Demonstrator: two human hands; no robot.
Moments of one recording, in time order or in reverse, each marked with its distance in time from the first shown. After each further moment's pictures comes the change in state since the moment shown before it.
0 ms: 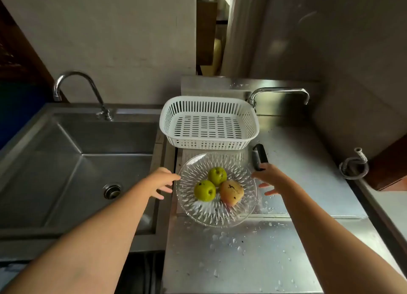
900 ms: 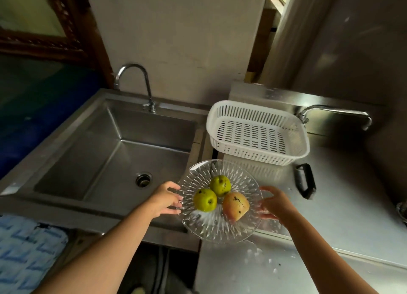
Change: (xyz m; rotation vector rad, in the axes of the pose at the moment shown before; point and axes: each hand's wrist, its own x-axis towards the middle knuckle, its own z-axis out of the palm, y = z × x) left_hand -0.006 -0.099 -0.051 -0.454 0.127 -0.008; right_hand -0.015 -0.030 0.097 0.127 -0.072 -0.058
